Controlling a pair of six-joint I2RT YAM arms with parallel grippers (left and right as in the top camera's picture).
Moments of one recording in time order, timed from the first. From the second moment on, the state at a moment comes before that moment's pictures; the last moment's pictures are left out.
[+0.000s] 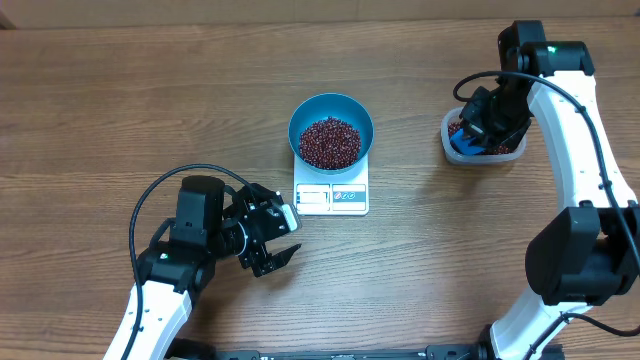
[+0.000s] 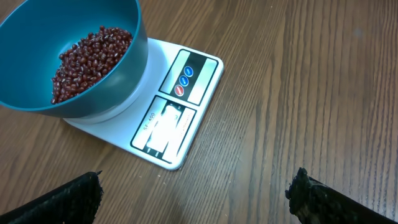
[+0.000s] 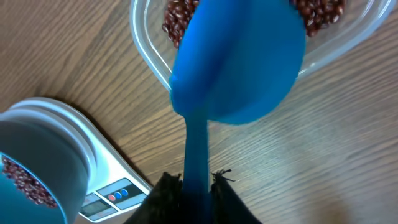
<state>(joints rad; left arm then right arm) -0.23 1.03 0.61 -0.47 0.58 0.82 -0.02 1.91 1.79 -1.36 -0.14 0.59</state>
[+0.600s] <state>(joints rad) -0.23 1.03 0.61 -0.47 0.58 0.82 -0.02 1.91 1.79 -1.44 -0.02 0.59</state>
